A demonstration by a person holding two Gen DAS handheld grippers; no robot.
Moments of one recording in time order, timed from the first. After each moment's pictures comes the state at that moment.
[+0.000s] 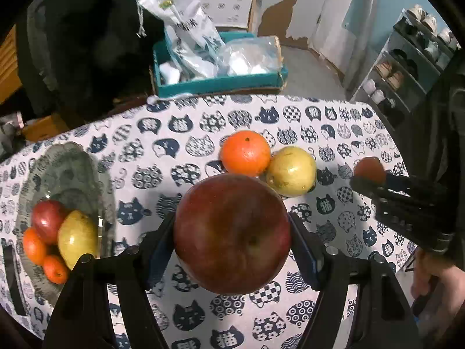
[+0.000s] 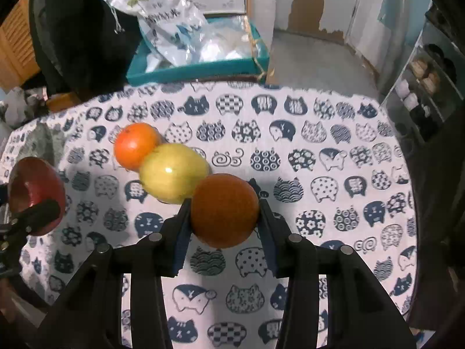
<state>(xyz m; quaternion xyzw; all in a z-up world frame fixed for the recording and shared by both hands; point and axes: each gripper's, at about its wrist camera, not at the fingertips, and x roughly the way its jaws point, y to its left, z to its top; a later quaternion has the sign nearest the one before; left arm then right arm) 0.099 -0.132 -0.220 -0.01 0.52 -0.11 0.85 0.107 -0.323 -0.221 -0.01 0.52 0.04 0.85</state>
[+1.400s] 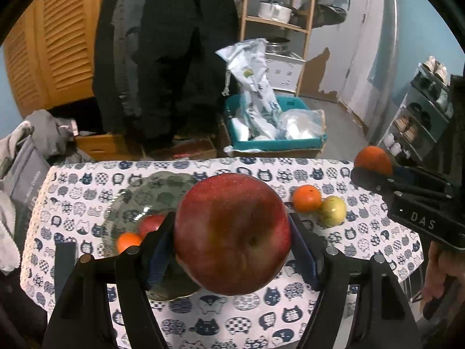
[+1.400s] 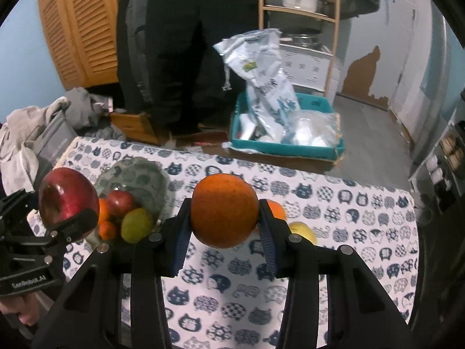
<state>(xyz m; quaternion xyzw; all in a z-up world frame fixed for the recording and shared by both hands) 0.044 0.003 -0.120 -0.04 0.42 -0.02 0.90 0.091 -0.167 -0.099 -0.04 0.43 0.17 0.89</state>
